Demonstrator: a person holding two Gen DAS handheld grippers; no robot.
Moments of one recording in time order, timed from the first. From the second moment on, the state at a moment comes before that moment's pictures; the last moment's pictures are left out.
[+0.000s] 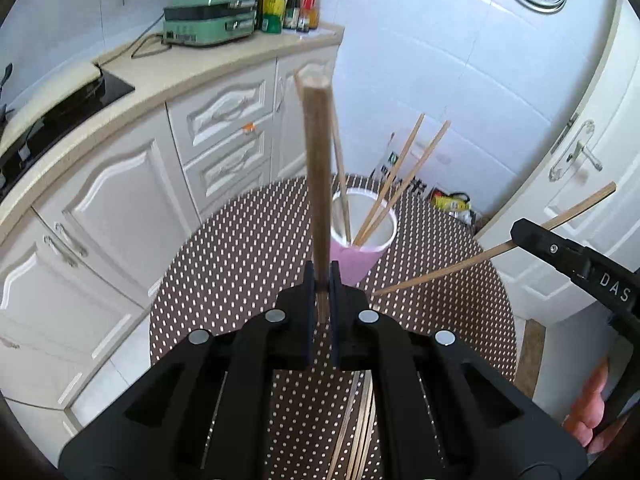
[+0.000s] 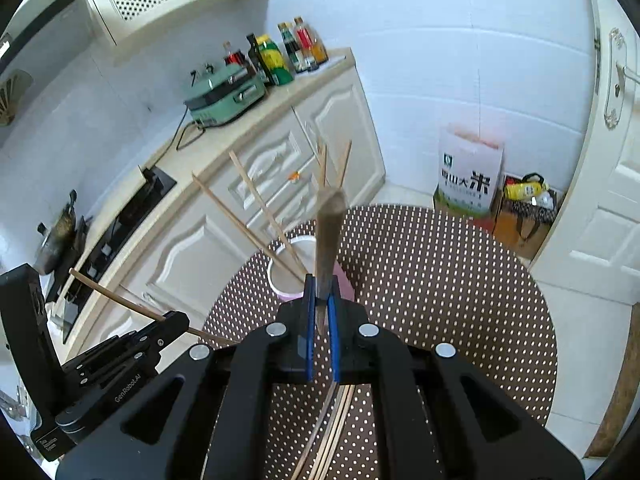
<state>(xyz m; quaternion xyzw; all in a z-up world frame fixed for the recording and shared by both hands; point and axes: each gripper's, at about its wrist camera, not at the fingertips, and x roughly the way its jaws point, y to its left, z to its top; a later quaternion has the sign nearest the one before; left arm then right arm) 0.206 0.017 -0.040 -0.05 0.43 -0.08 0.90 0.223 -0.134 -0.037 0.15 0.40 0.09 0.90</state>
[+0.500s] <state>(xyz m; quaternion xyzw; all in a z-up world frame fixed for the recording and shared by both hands) 0.222 0.010 0.020 -0.06 0.37 -0.09 0.92 0.237 -0.142 0.013 0.17 0.34 0.10 0.92</state>
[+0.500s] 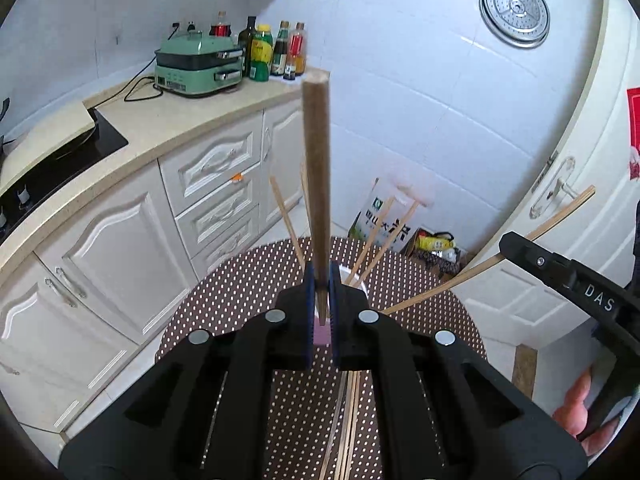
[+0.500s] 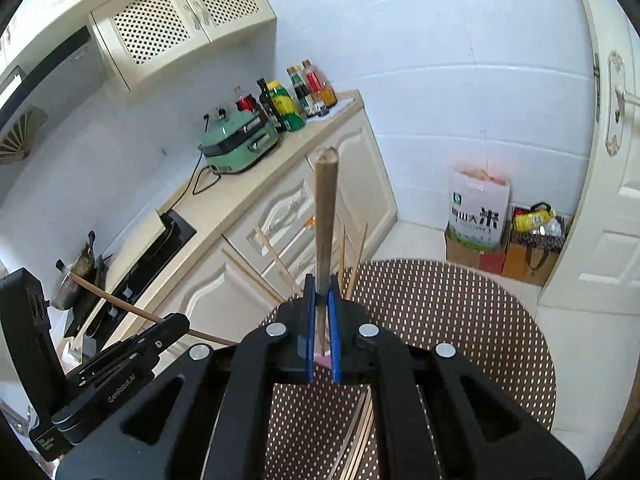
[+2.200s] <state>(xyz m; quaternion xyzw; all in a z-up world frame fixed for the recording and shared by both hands) 0.345 -0.001 -0.093 -0.08 0.51 -0.09 0.85 0.357 -0.117 -0.099 0.15 0.49 0.10 0.85</state>
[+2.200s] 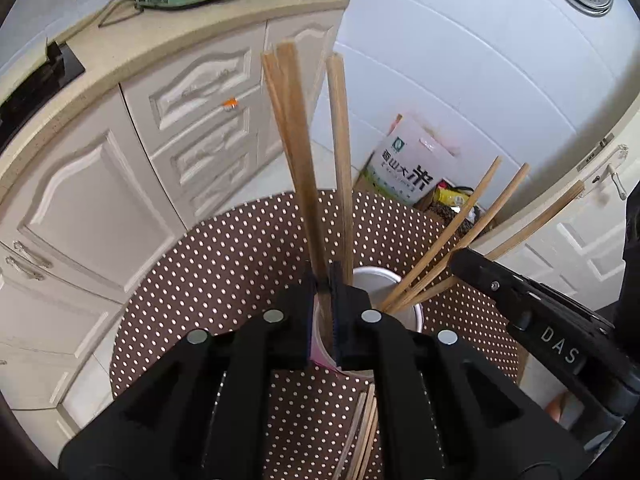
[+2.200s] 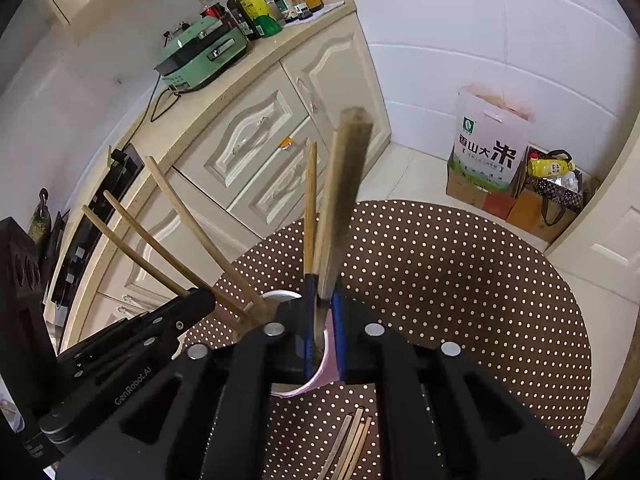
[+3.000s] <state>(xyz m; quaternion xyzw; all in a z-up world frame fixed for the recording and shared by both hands) 0.308 0.011 -0.086 -0.04 0.51 -0.07 0.86 0.310 -0.127 -0.094 0.15 0.50 0.08 0.85</state>
